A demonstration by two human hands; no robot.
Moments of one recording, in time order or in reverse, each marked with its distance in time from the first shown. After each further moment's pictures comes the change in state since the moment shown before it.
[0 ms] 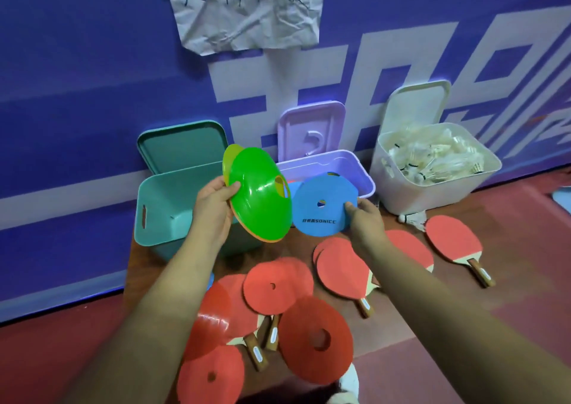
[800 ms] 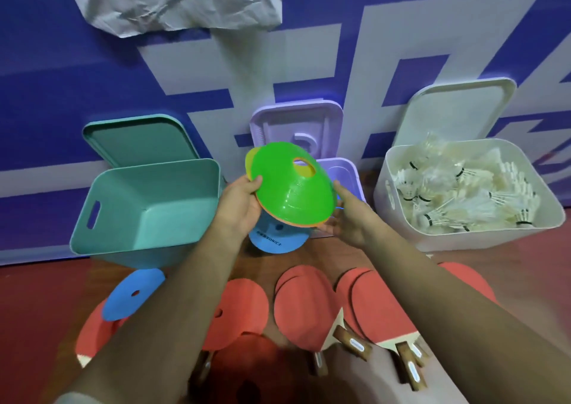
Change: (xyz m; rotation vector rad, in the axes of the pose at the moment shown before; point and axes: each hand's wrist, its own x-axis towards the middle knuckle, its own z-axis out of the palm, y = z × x) left_hand 0.131 -0.111 0.140 -0.113 0.151 -0.168; right_hand 0.203 -0.044 -0.030 0.028 -0.456 0.472
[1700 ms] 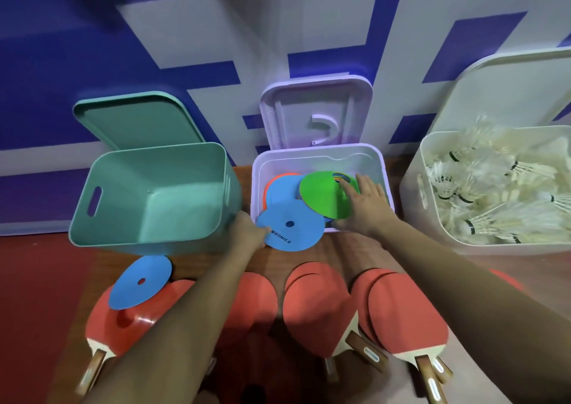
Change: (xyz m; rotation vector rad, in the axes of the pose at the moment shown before) left_hand 0.015 -0.062 -0.071 1.184 0.455 -0.238; right_hand 0.080 0.014 -0.036 -1.847 0.099 -0.415
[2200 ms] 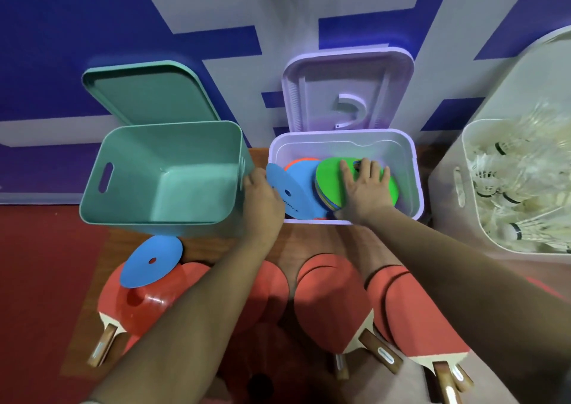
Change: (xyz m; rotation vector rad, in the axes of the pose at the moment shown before) left_hand 0.001 0.021 0.002 0.043 0.390 0.426; right_hand 0.033 -0.040 0.023 -0.282 0.022 -0.023
